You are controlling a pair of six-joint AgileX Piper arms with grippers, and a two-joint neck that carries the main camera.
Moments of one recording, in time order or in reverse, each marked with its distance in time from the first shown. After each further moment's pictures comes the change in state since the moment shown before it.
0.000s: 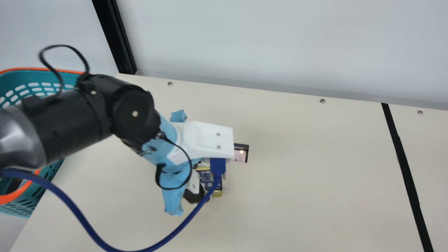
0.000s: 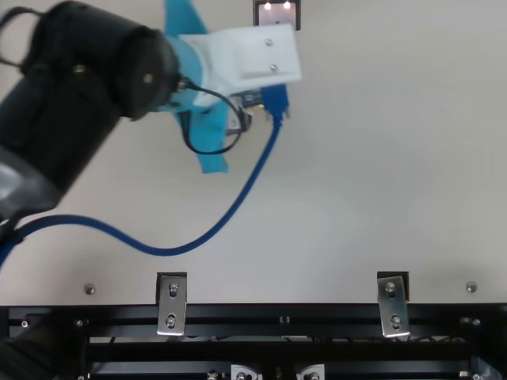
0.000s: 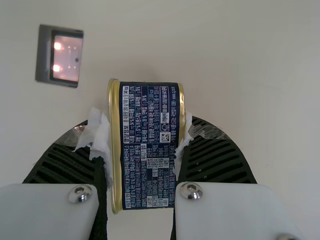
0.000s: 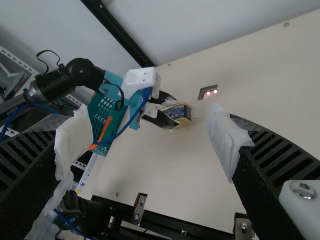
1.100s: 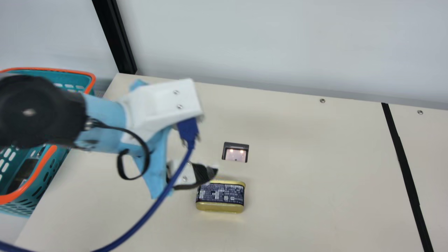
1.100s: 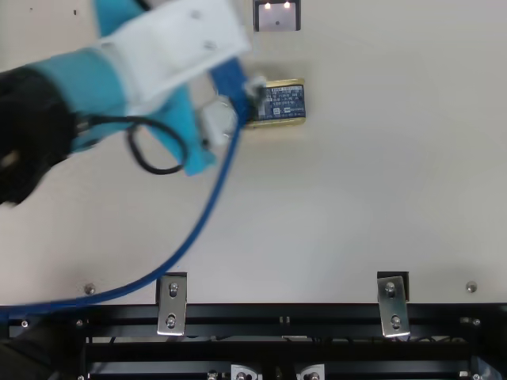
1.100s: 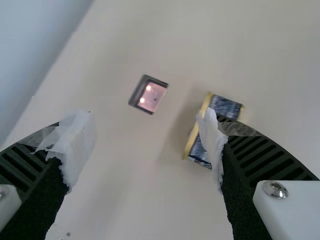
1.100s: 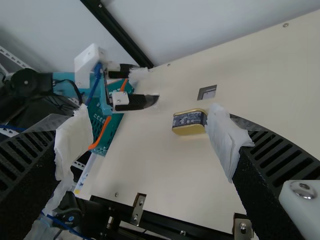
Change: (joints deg) left arm 7.0 -19.9 9.9 -8.0 -13.1 -5.8; right arm -0.3 0.5 -0.2 0.5 0.0 -0.7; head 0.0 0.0
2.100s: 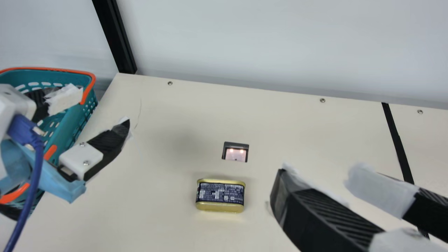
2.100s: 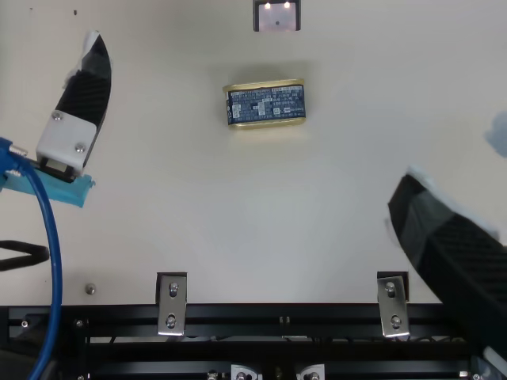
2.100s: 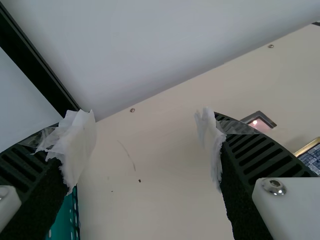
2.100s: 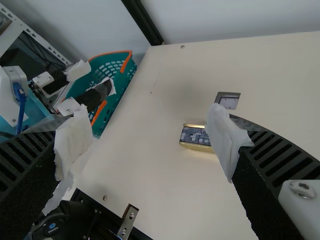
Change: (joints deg) left arm 12.6 -31.3 28.4 4.2 -26.3 -19.0; right arm 8.3 28.8 -4.4 1.8 -16.1 -11.4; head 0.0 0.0
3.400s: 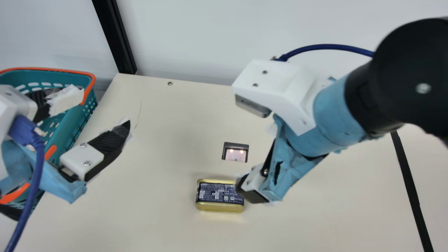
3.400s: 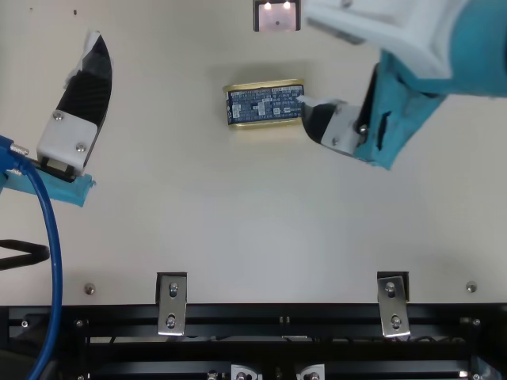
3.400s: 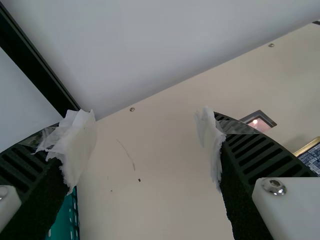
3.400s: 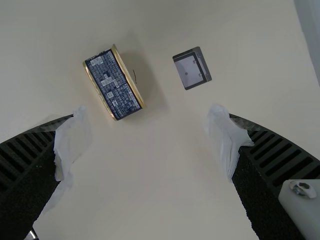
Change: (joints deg) left arm 0.0 0.0 0.0 0.0 0.0 0.0; right arm 0.7 46.2 -24.7 -6.6 16.1 -58.4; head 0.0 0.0
